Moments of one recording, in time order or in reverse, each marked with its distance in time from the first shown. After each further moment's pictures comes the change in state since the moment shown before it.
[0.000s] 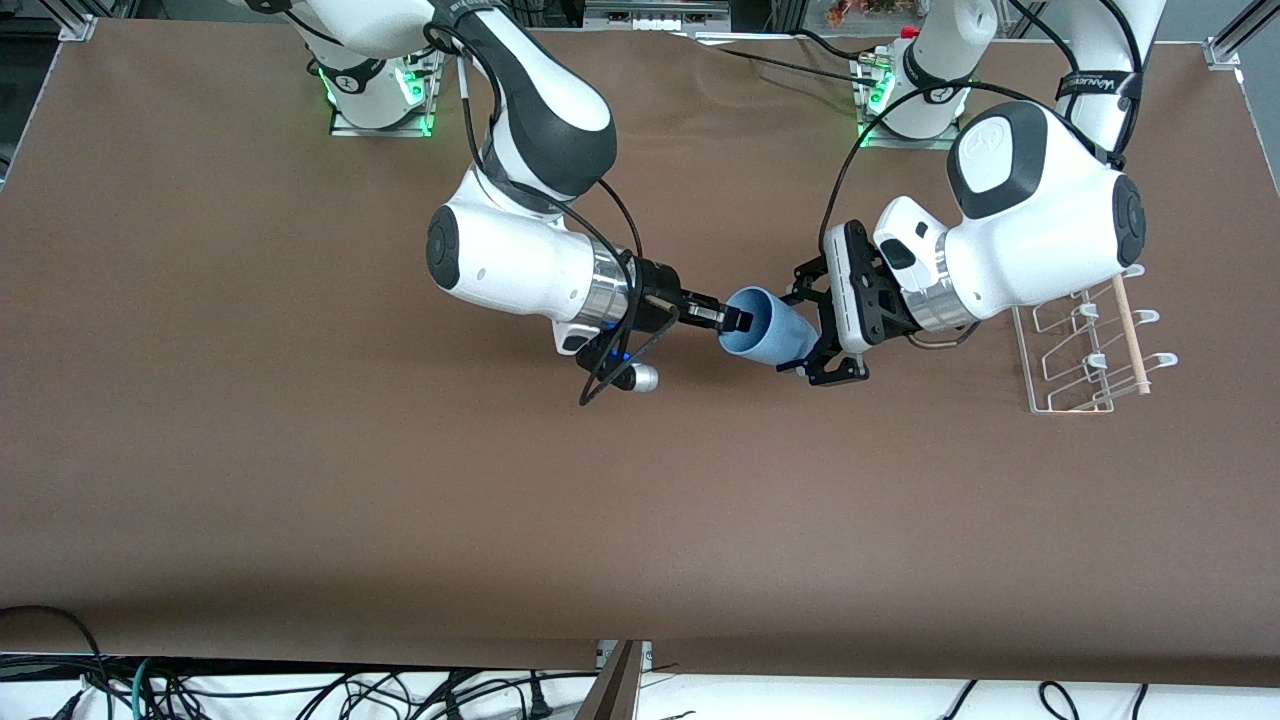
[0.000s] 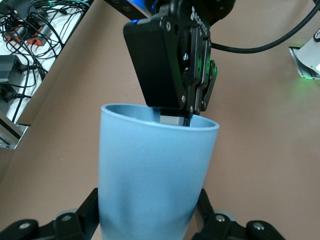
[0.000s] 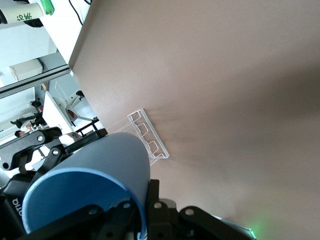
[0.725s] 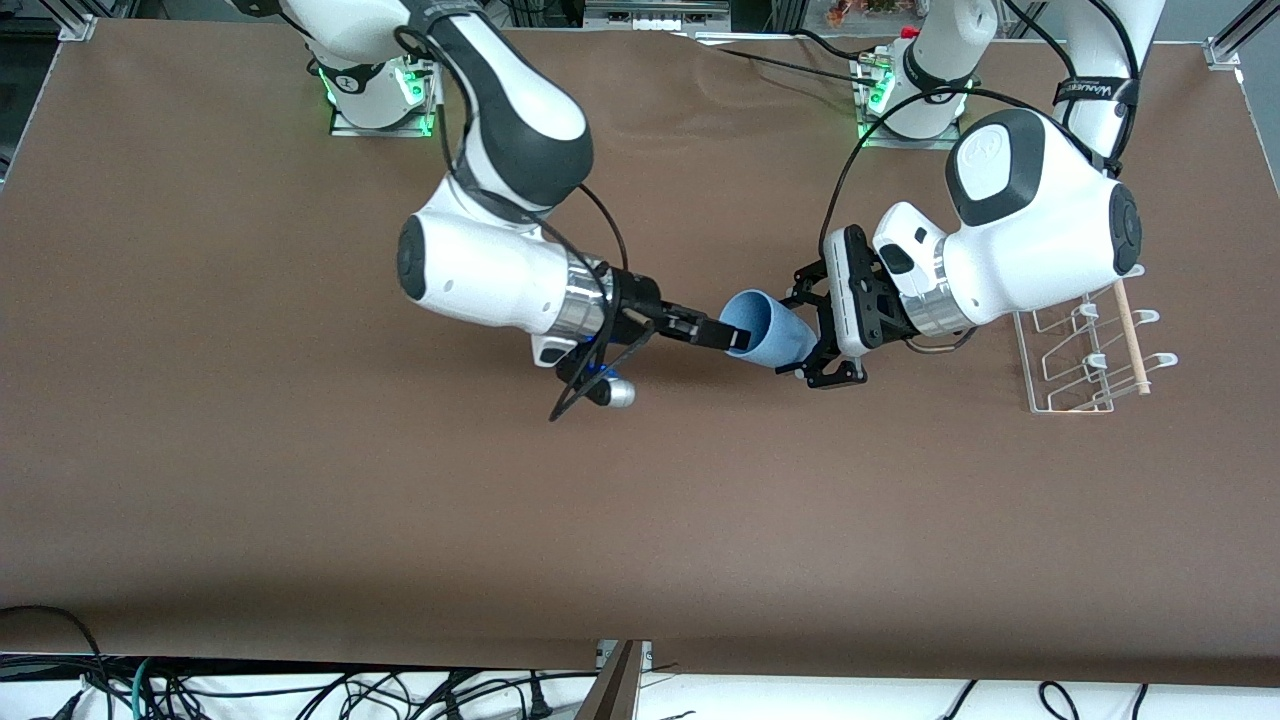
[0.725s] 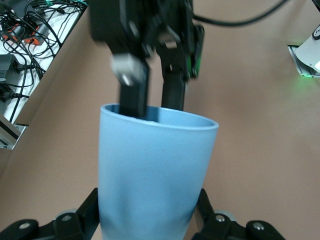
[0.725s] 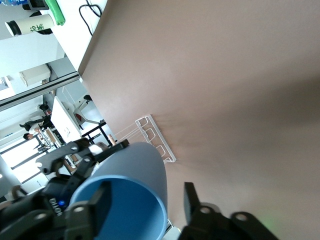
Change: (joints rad) left arm 0.001 0.007 0.000 0.003 -0.001 -0.006 0.008; right arm -0.064 -0.002 0.000 0.041 0.007 -0.065 0.000
